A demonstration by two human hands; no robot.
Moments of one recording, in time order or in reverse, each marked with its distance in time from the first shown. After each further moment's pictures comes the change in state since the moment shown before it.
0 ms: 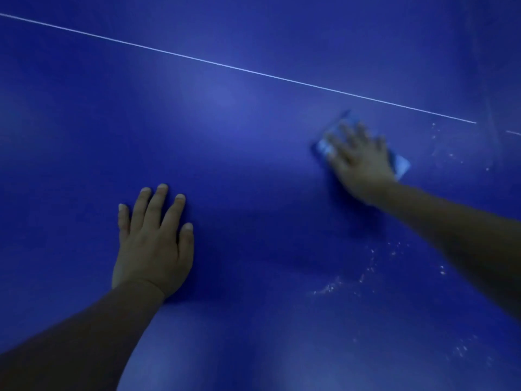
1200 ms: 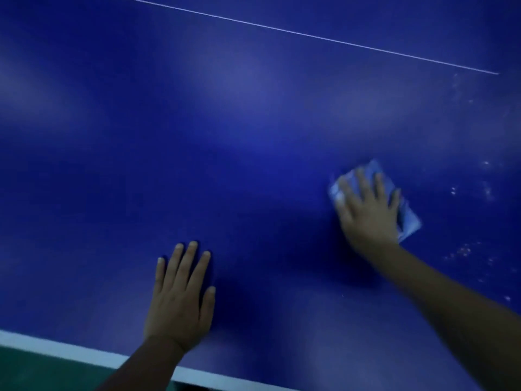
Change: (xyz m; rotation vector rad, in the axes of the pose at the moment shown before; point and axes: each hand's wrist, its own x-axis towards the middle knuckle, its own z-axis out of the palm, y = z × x) left_hand -0.263 -0.067 0.001 0.039 -0.153 0.109; right_hand -0.240 -0.119 0.036 0.037 0.046 0.170
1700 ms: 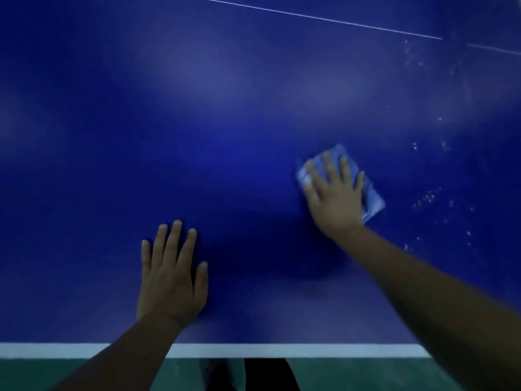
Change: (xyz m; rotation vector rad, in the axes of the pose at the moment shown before) left_hand -0.002 0.006 -0.007 -0.045 0.032 0.025; right_hand -0.044 -0.031 0.008 0.017 0.042 0.097
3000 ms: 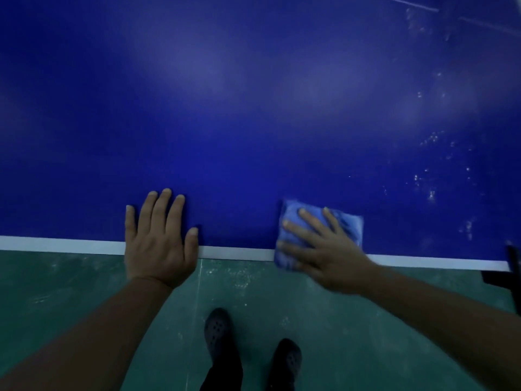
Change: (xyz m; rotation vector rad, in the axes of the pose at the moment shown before) left_hand -0.099 -0.078 0.017 0.088 0.269 0.014; right_hand -0.232 -0.047 0.009 -0.112 -0.257 -0.749
